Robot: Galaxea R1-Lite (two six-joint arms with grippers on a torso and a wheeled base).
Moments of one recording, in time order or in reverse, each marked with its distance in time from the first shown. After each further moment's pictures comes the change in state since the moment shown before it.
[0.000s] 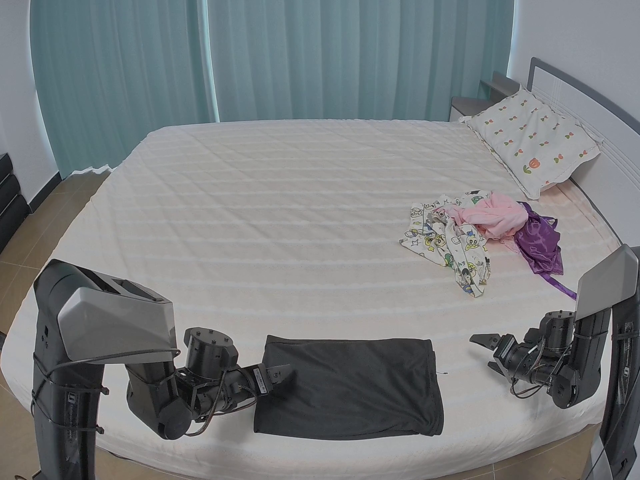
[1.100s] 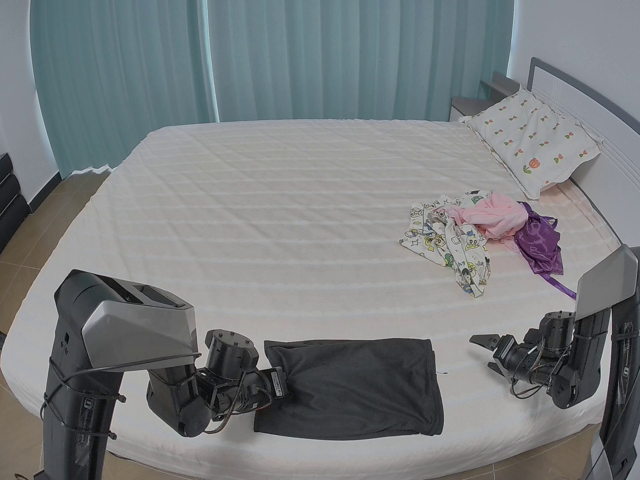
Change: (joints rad) left arm -0.039 0.072 -0.123 0.080 -0.005 0.050; right arm 0.001 0.004 0.000 0.000 -0.001 -0.001
